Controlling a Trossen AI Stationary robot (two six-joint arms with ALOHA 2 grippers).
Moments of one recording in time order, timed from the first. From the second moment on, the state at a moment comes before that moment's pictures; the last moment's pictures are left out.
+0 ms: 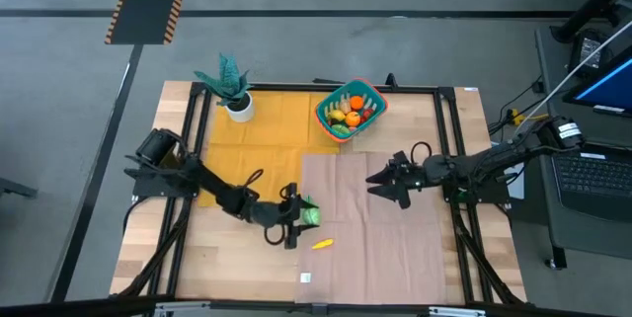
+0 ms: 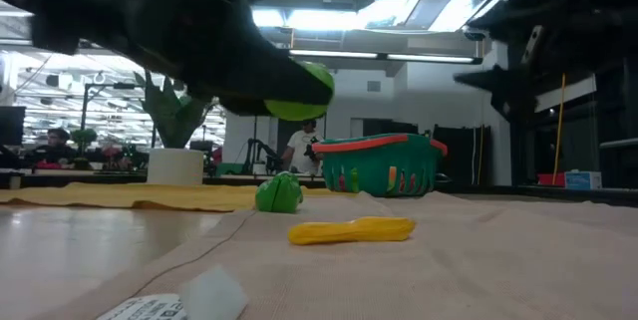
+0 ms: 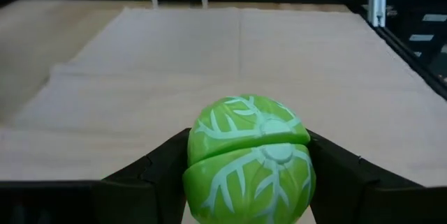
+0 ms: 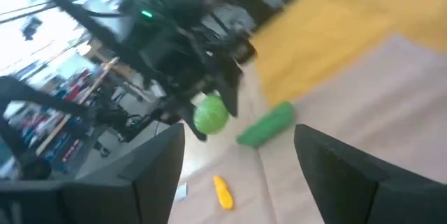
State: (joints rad) left arm -0.43 1.81 0.70 0.73 -0.46 -0.20; right arm 0.20 1.03 0.17 0.73 0.08 0.79
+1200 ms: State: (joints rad) left arm -0.02 1.81 0.87 0.70 0.01 0.17; right arm 0.15 1.19 0.25 0.84 0.08 0.87
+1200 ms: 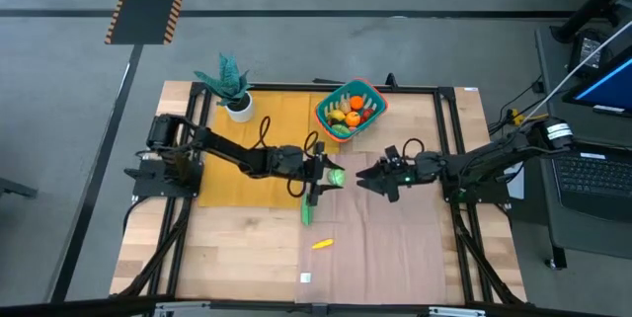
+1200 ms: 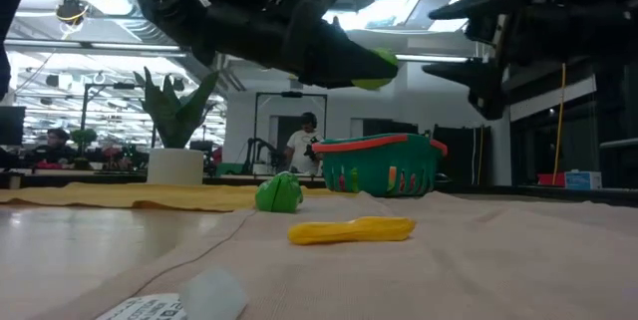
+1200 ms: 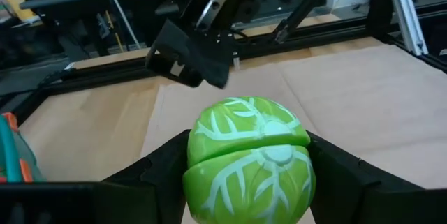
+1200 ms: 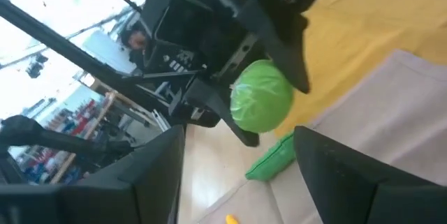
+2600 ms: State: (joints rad) left arm -0.05 1.76 0.87 0.57 0.02 0.20; right arm 0.10 1.48 0.41 0.93 0.00 0.86
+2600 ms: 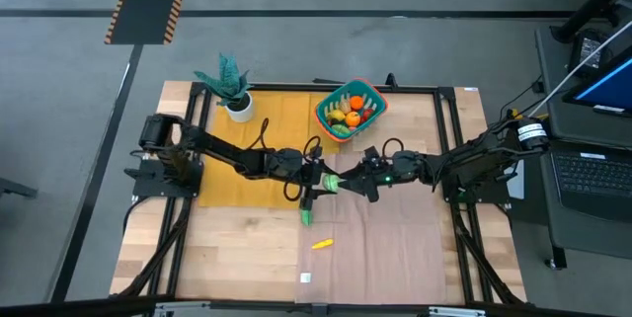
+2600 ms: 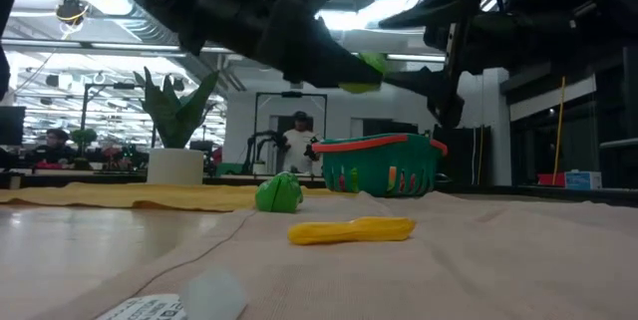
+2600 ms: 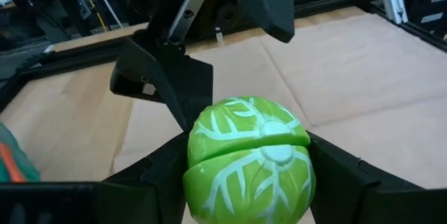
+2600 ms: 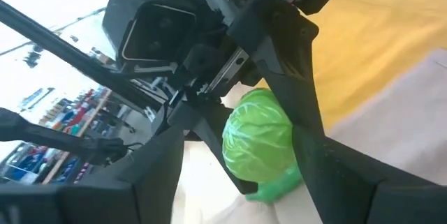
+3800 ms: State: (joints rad) left arm -0.06 1.71 0.87 0.54 0.01 0.22; right arm 0.06 1.56 0.53 0.89 -0.13 0.81
